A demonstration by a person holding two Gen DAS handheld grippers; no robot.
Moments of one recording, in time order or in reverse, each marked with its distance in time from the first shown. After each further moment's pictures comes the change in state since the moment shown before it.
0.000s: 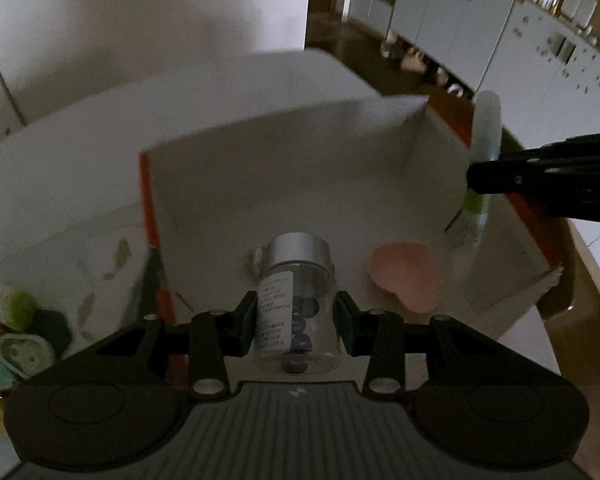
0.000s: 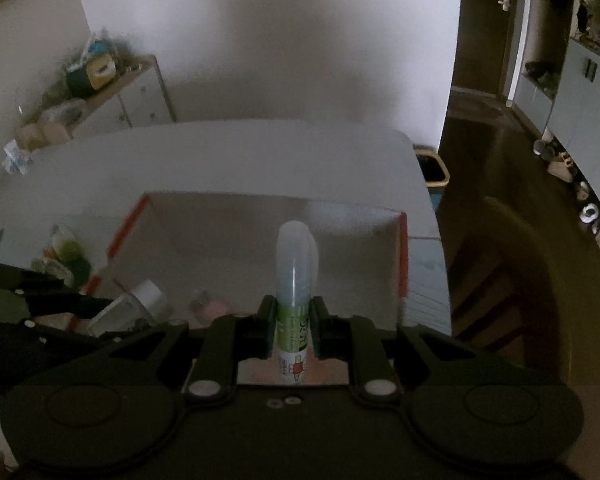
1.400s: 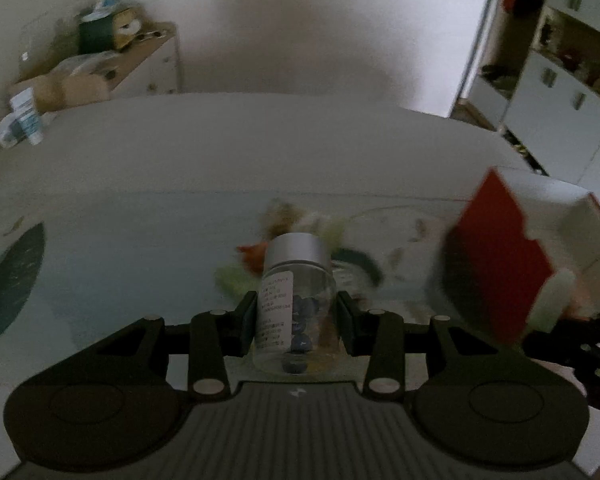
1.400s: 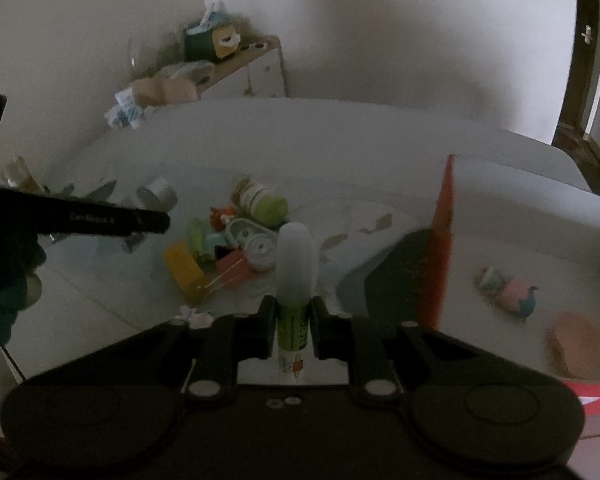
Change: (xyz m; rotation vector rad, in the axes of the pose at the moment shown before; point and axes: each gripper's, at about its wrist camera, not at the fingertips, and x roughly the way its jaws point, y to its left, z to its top) left arm -0.124 0.244 -0.137 -0.304 -0.203 0.163; right arm 0.006 0.243 -0.040 -0.122 -0.043 0.186
